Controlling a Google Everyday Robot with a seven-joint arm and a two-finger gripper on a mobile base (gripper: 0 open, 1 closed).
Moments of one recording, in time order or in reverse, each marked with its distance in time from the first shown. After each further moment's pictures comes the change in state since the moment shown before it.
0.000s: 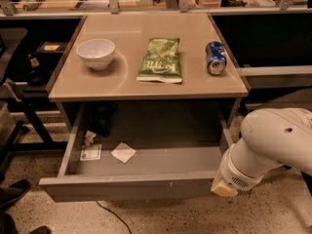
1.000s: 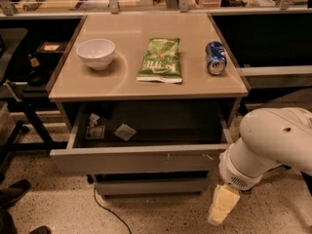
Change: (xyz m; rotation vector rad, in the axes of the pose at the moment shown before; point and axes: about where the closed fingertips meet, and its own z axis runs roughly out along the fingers) arm 0.000 0.000 0.000 0.000 0.000 0.000
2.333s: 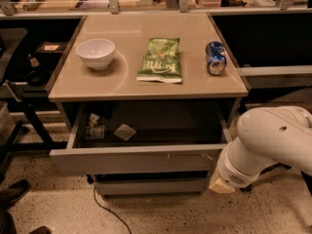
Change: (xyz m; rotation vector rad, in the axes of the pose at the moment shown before) arm -0.006 -0.005 0.002 0.011 0.003 -0.010
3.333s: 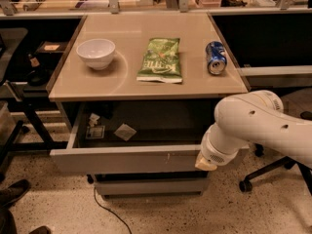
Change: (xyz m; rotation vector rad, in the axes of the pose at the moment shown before) arm -0.046 -0.053 0.016 0.078 -0.018 -0.063
